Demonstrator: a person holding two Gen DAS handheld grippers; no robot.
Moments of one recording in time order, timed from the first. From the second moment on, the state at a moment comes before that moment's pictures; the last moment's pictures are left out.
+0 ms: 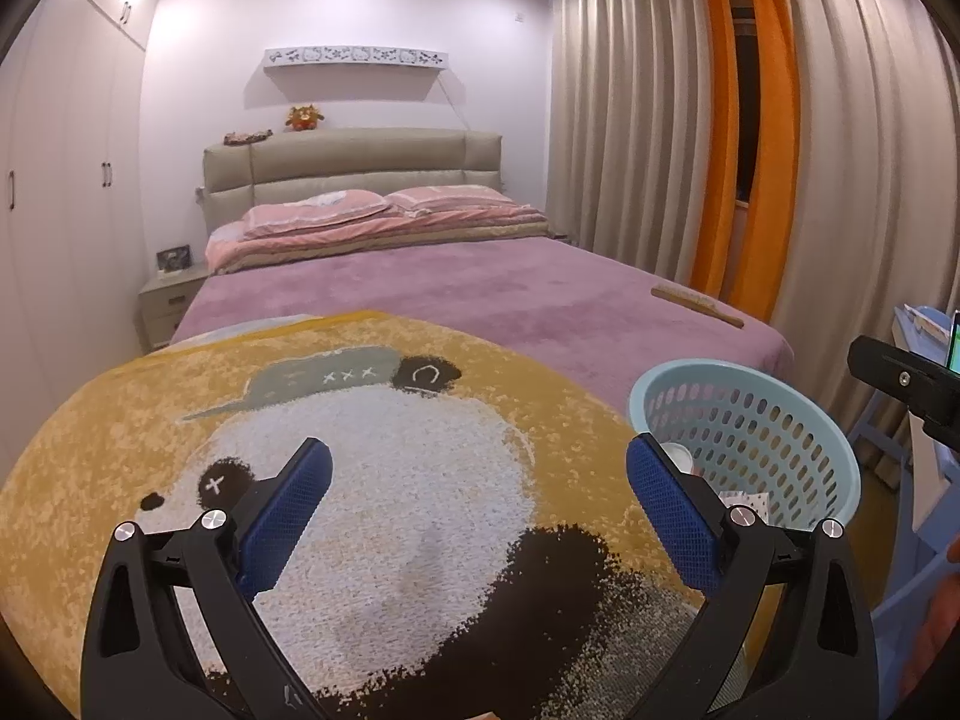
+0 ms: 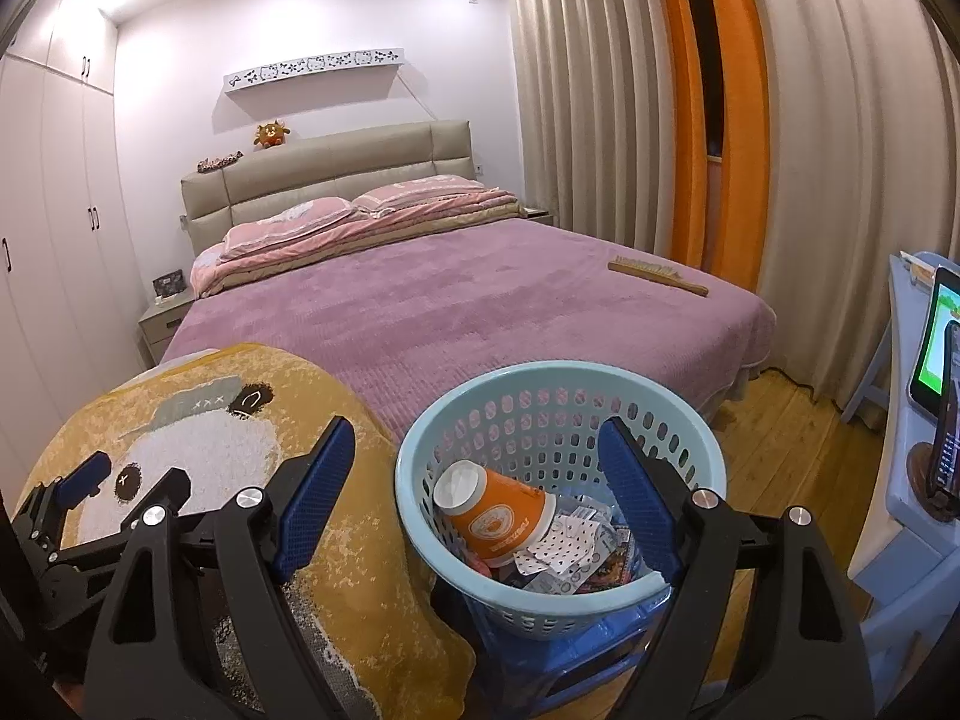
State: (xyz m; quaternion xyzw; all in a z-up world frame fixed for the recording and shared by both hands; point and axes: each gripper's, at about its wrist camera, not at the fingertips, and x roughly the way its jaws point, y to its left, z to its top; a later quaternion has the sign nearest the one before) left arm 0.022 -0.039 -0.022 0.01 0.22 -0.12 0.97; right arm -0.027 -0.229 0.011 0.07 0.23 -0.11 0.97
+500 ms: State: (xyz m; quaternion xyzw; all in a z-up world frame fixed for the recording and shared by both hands) left arm 0.017 -0.041 -0.020 0.02 0.22 -0.13 0.97; right arm -0.040 -0.220 0.029 0.07 0.21 -0.12 0.97
